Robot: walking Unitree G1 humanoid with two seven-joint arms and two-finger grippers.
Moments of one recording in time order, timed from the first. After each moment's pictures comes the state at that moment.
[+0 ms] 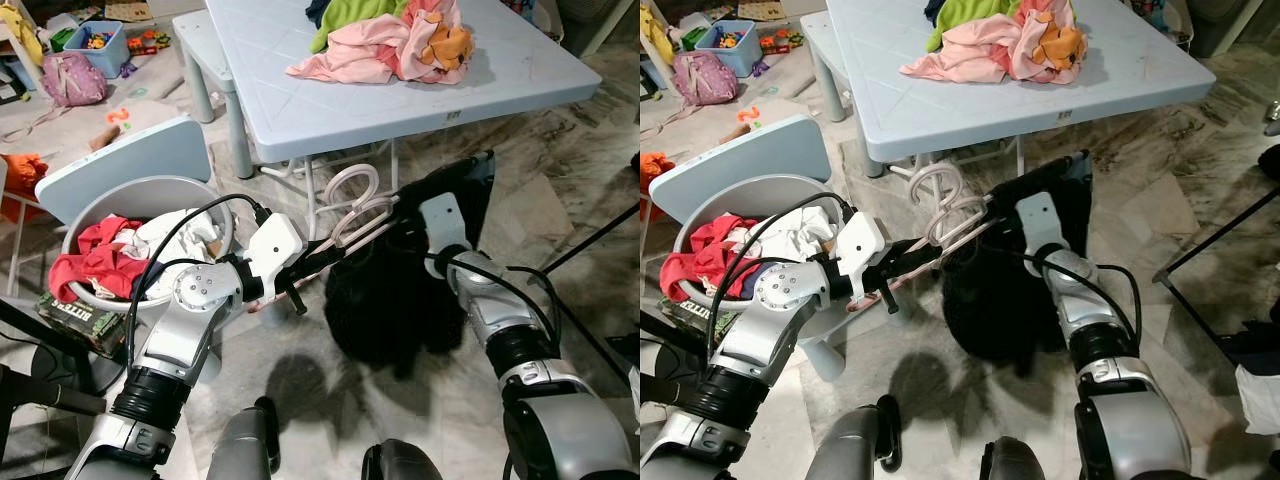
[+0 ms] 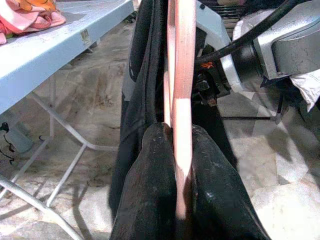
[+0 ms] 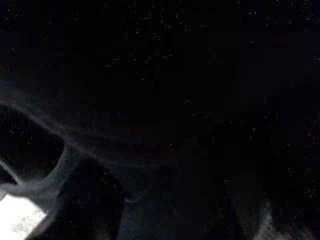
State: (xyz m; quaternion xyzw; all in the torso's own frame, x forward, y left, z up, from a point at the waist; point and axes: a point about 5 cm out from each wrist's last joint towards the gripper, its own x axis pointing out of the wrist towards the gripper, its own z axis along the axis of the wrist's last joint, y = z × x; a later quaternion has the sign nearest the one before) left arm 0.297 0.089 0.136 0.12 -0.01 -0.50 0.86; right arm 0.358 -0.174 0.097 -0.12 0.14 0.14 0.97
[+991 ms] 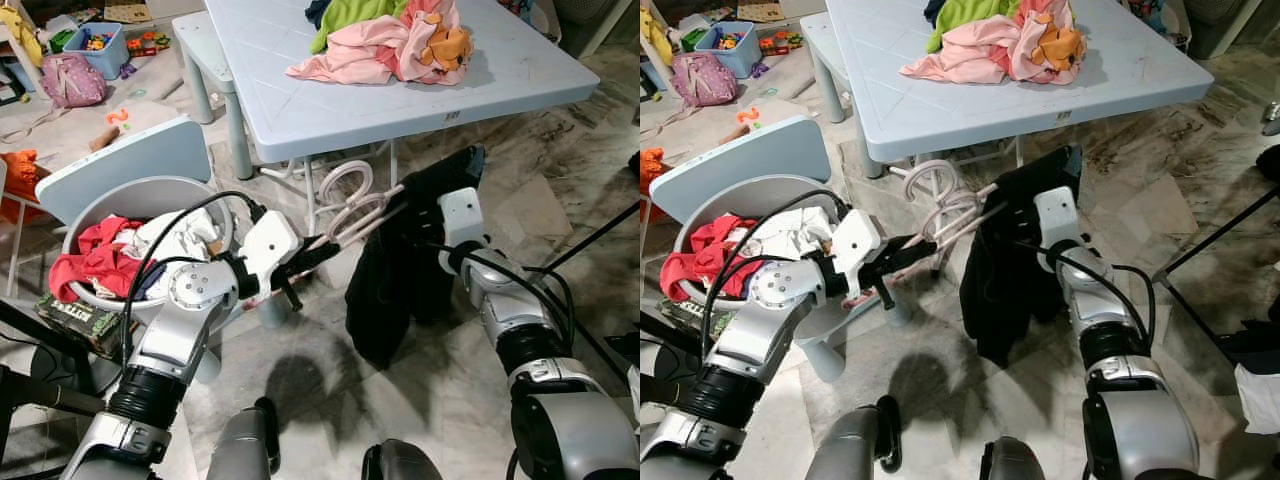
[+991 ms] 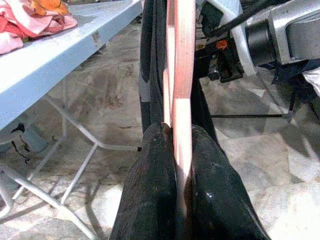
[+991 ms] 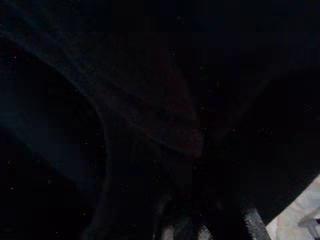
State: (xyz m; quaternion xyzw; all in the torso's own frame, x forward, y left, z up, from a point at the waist) left arm 0.299 0.097 0.138 0.14 -0.02 -0.49 0.86; right arm 0.359 -0.194 0.104 -0.10 0.12 0.09 0.98
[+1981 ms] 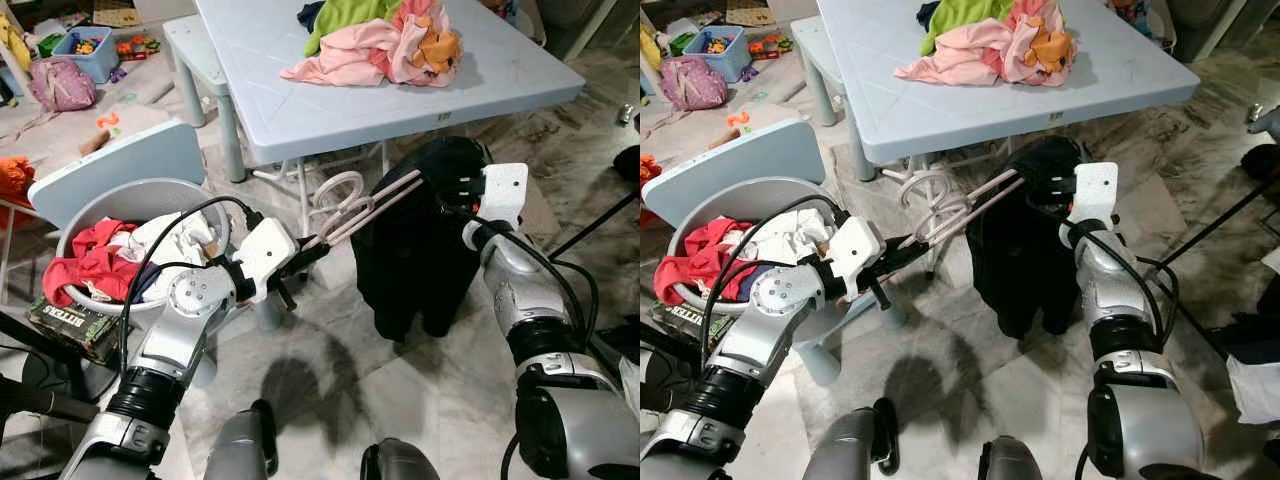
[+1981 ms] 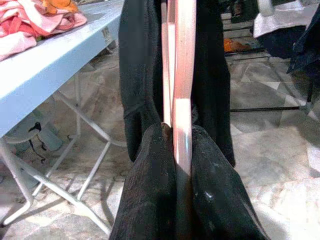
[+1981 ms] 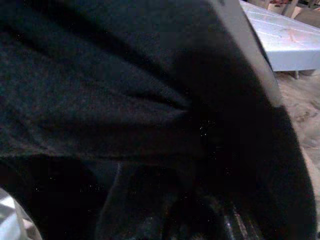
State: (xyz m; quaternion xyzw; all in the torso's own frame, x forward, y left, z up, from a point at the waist) left arm 0.303 0.104 0.124 0.16 -0.02 -0.45 0.88; right arm 0.366 -0.211 0.137 -0.02 0.01 0.04 1.00
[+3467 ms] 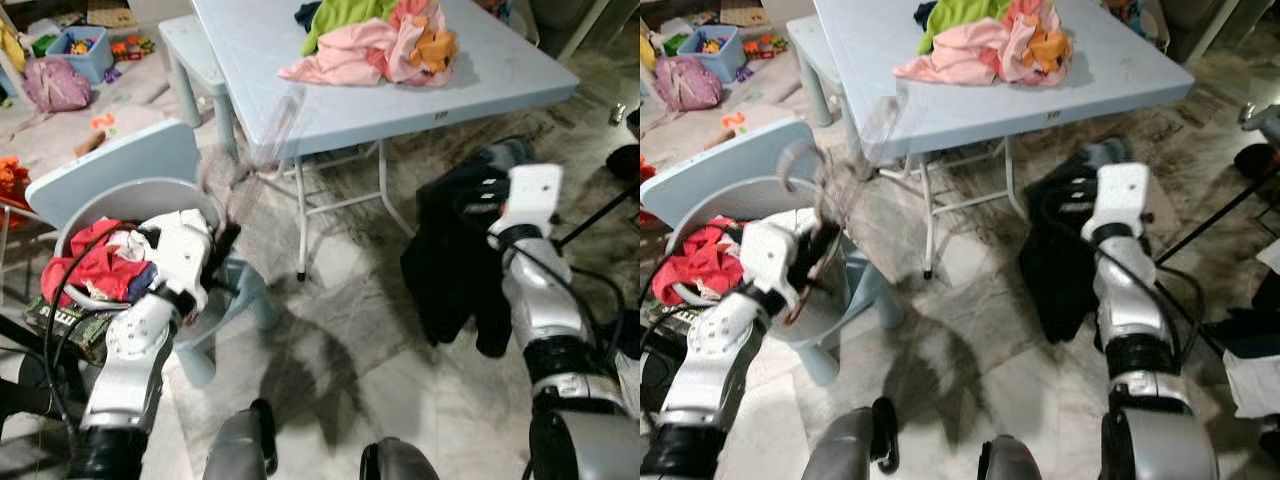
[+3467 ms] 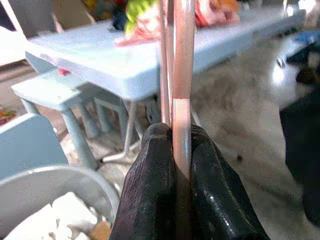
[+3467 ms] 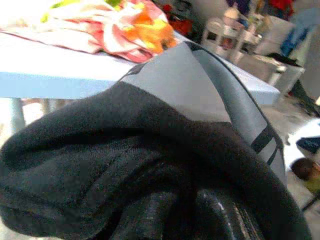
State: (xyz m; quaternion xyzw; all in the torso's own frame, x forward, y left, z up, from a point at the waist) left arm 0.286 0.171 0.127 0.08 -0.05 -0.19 0.98; right arm 0.348 -0.231 0.147 -0.09 -0.05 -0.03 0.99
